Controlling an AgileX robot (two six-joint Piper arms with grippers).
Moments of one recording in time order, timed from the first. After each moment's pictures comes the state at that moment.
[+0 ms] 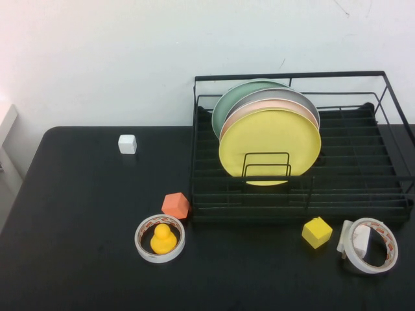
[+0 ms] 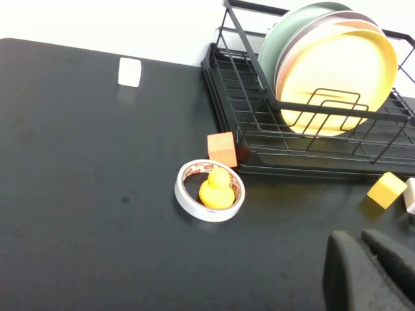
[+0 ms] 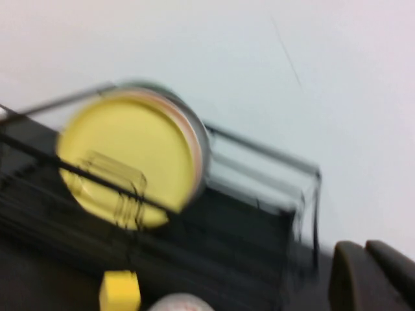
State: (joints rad) right arm 0.13 0.11 -0.15 0.41 0.24 -0.73; left arm -0.09 -0.02 -0.43 -0.28 0.88 -0.08
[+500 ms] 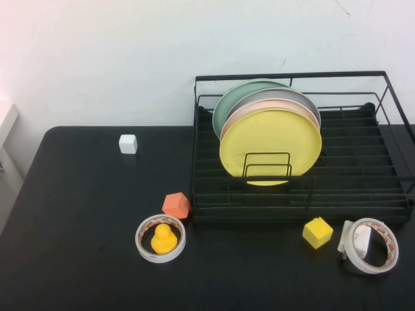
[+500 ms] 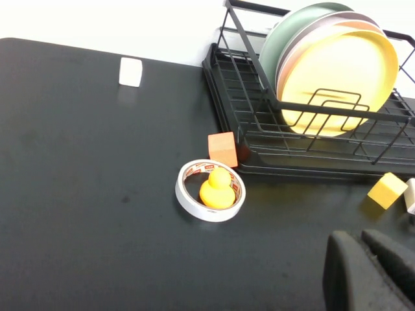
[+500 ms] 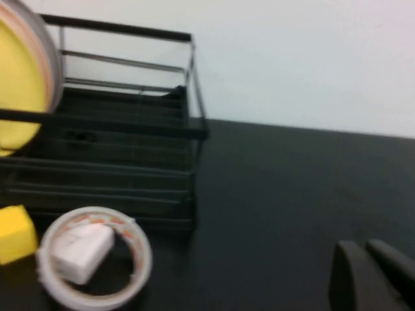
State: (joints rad) right arm -0.08 -0.01 0.02 -0.16 0.32 0.01; left arm -0.09 -0.02 -0.43 -0.28 0.88 -0.09
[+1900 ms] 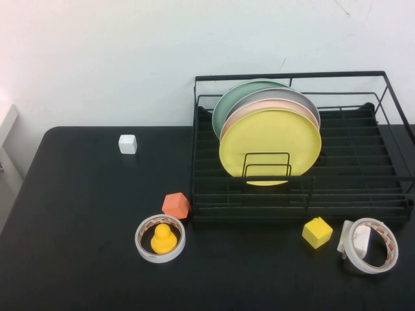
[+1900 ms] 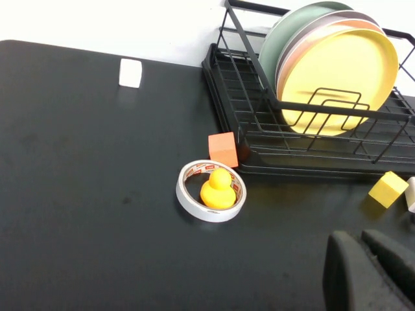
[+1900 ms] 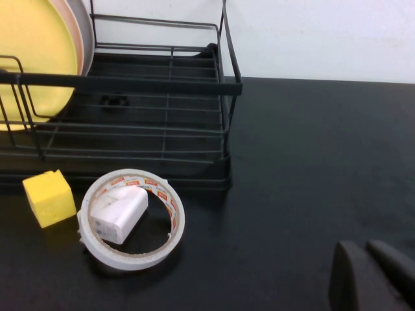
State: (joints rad) right arm 0.02 -0.01 0.02 -0.23 0.41 0.16; left arm -0.09 -0.02 -0.43 -0.28 0.88 -0.08
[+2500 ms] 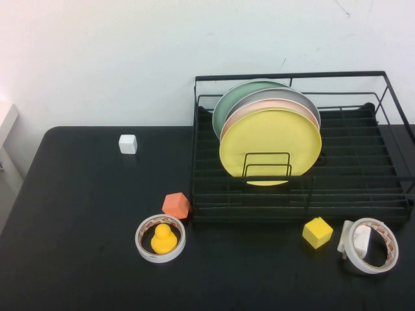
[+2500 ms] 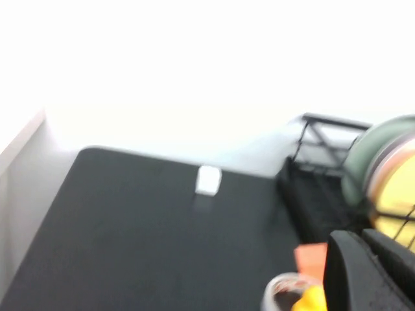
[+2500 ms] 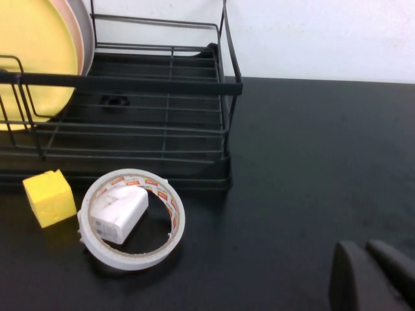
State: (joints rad) right arm 0.02 -0.01 0.02 -0.23 0.41 0.16; left arm -0.09 -0.02 -0.05 -0.05 0.21 -0.22
